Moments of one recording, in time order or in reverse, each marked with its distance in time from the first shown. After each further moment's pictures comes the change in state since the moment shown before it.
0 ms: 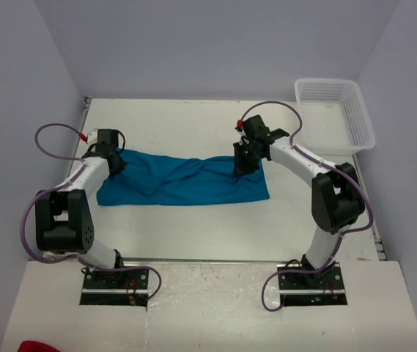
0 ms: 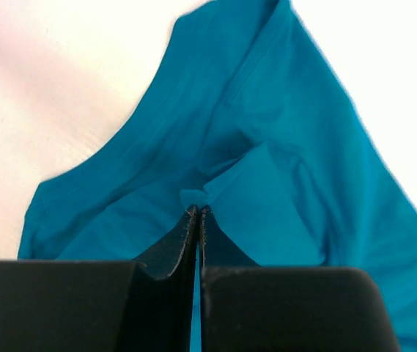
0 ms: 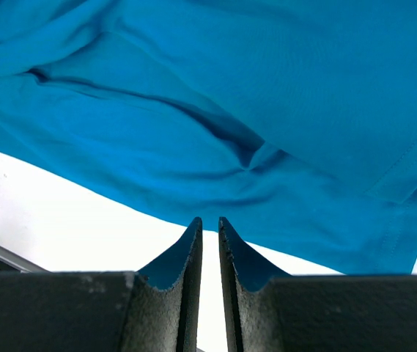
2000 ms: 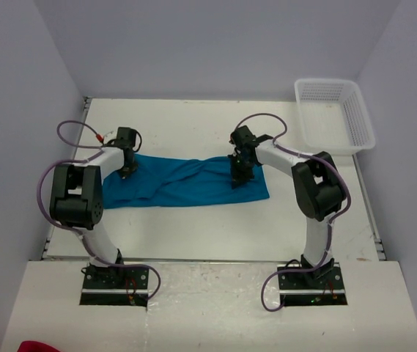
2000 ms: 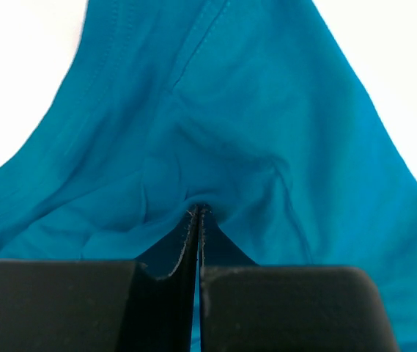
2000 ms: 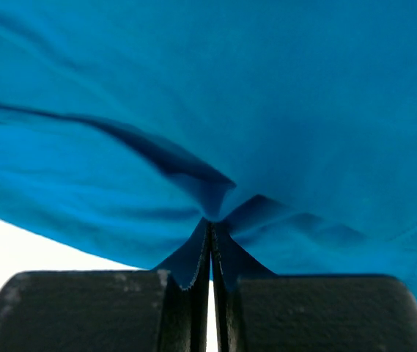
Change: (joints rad) left arm -0.095 0.216 0.085 -0.059 -0.077 -0.091; right arm 0.034 0.163 0.013 0.002 0.054 0.017
